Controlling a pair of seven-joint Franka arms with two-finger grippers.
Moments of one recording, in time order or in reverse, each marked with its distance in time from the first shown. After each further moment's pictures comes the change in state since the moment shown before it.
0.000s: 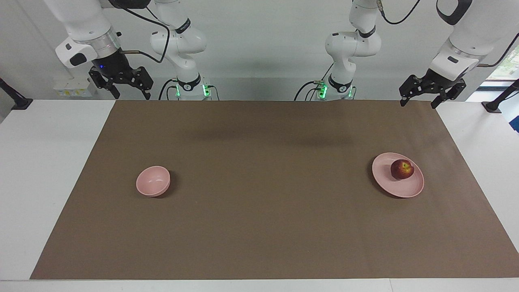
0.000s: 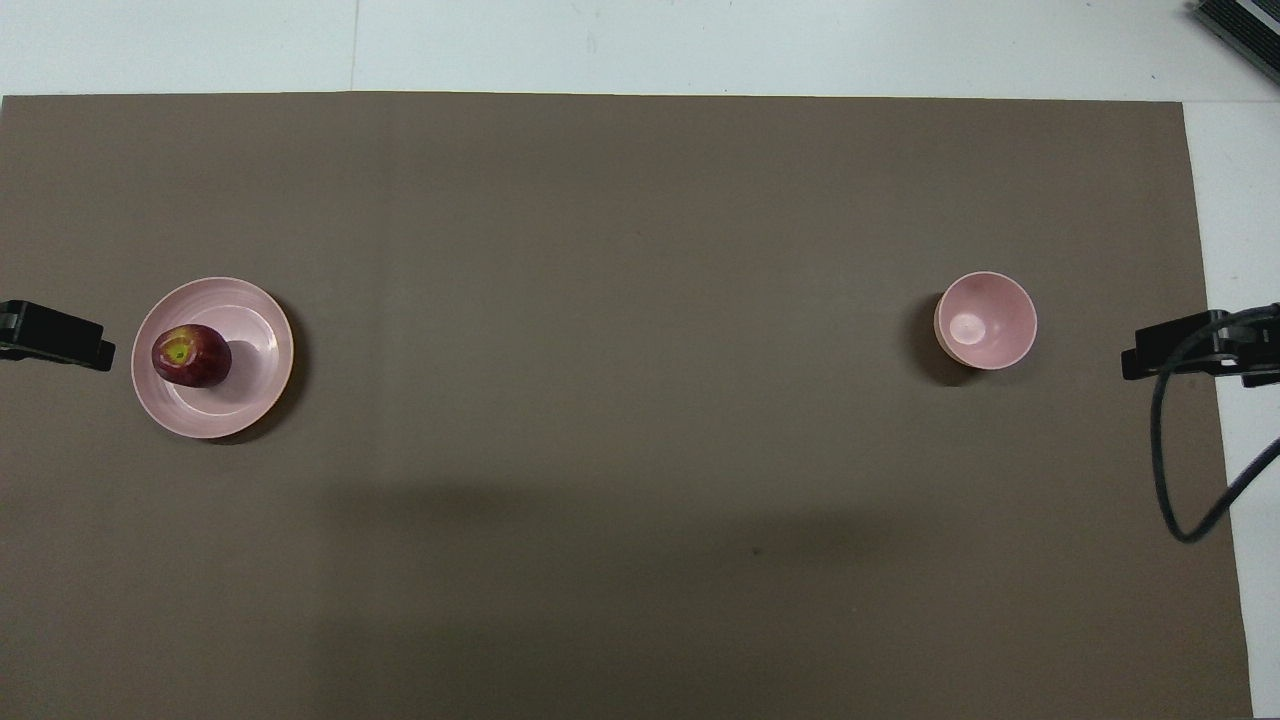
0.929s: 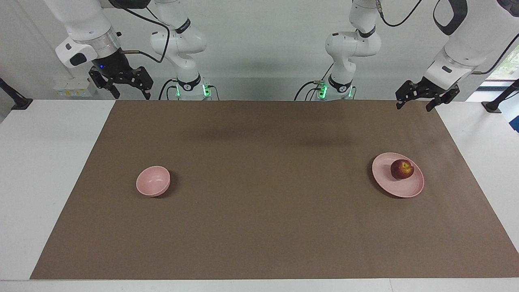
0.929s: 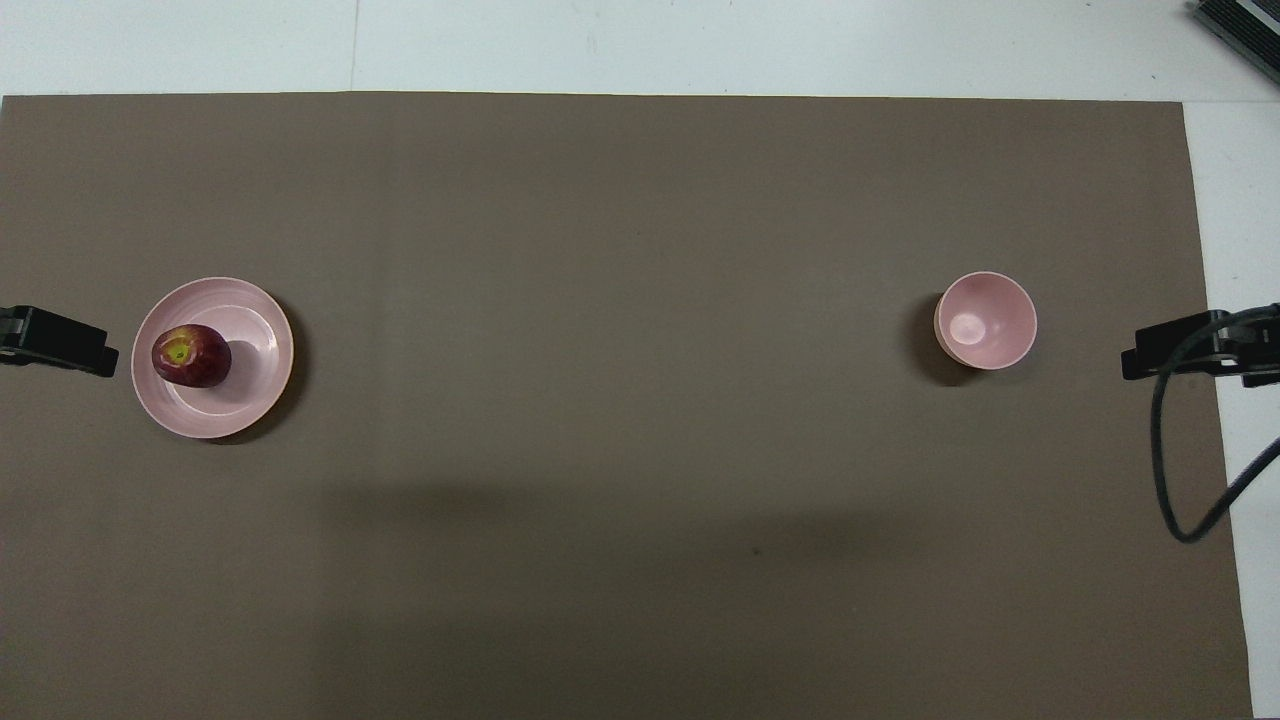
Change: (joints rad) left arm 0.002 -0.001 0.000 -0.091 0.000 0.024 0.001; right arm 0.000 0.000 0.000 0.000 0.000 0.000 0.000
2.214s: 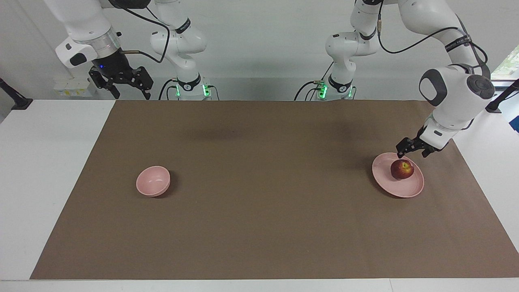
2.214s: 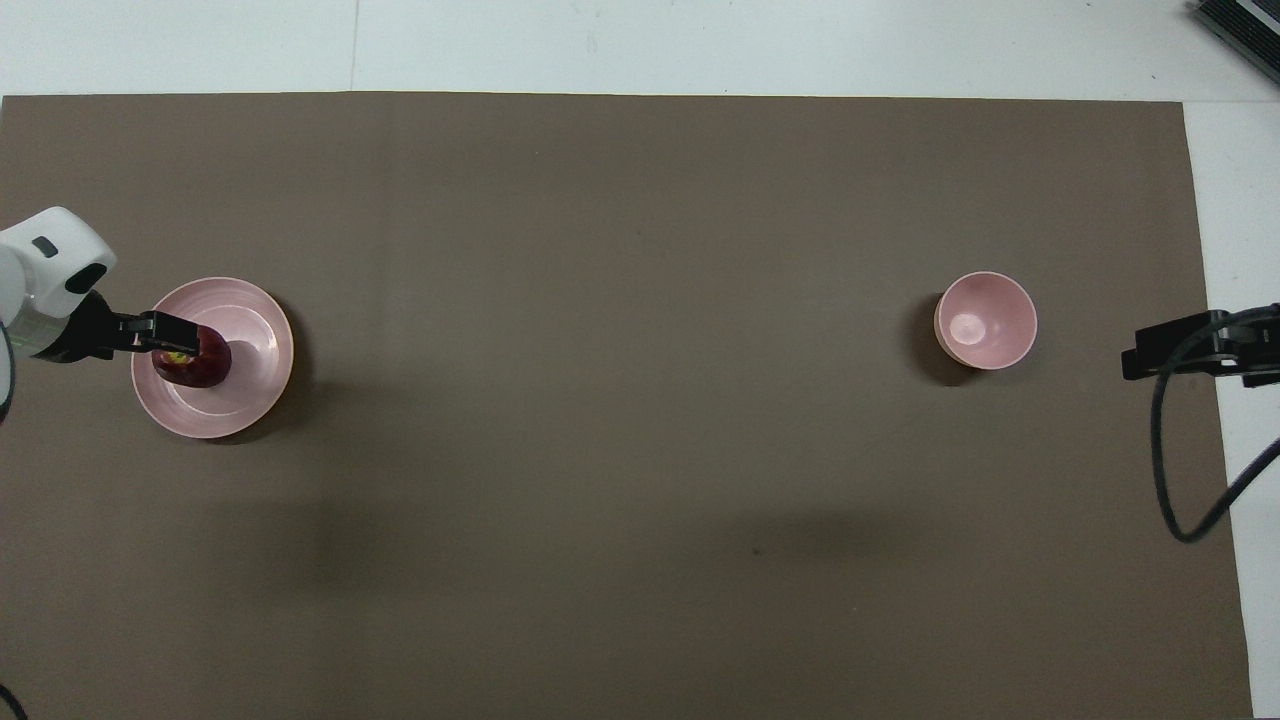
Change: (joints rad) left arm 0.116 0.176 0.009 -0.317 0.000 0.595 0.008; right arm 0.000 0.000 0.000 0.000 0.000 0.000 0.000
